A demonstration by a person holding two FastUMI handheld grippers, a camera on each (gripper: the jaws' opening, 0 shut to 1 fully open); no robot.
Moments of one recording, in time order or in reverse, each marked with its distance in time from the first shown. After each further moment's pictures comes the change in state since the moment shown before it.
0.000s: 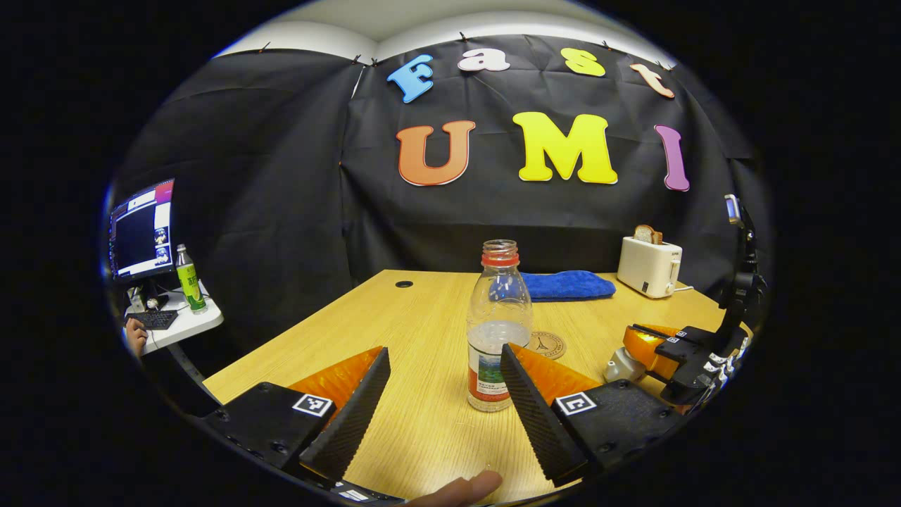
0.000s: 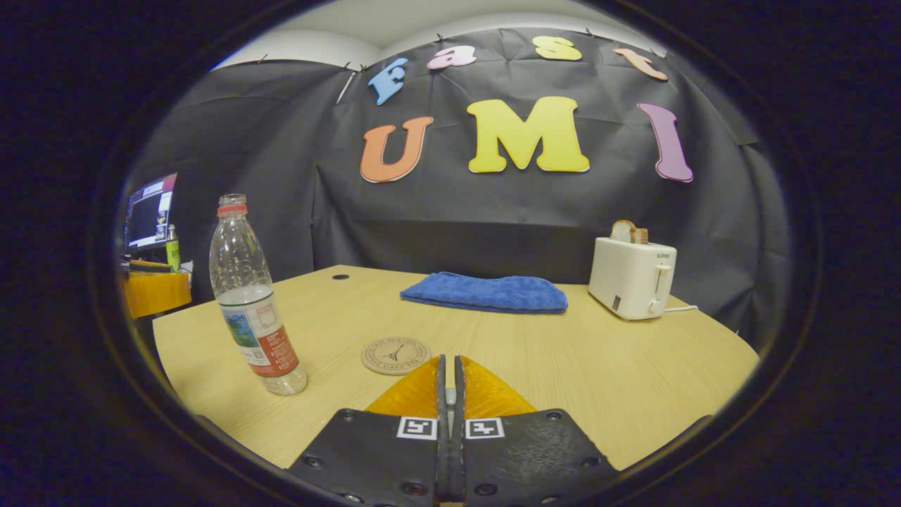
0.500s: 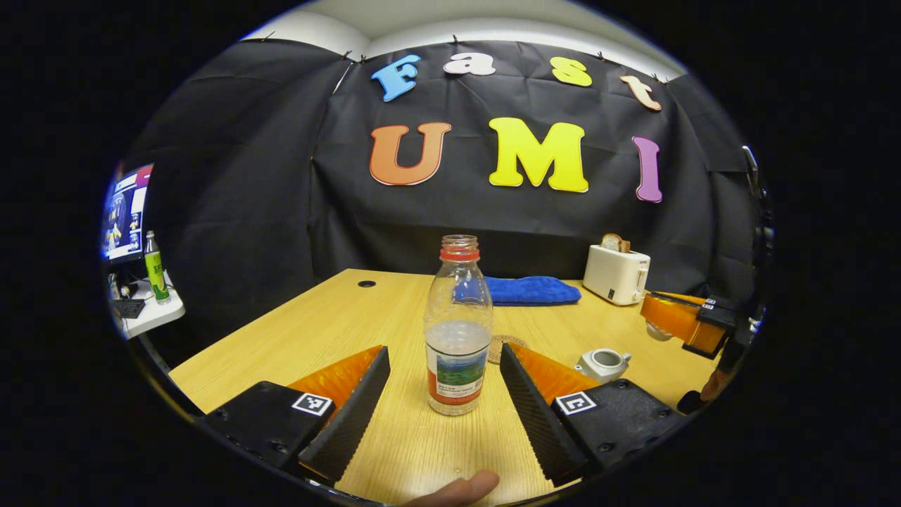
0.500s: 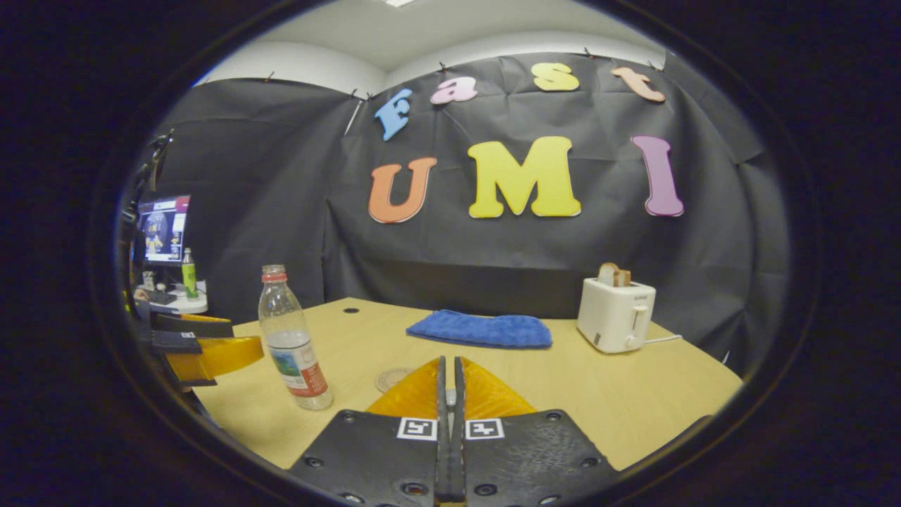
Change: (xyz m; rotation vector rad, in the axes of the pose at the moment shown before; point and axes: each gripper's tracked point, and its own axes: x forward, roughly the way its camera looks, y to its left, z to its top) left arm 0.010 -0.035 -0.002 -0.028 -0.045 -0.142; right arm -0.073 -0.020 0.054 -0.020 -0.116 0.010
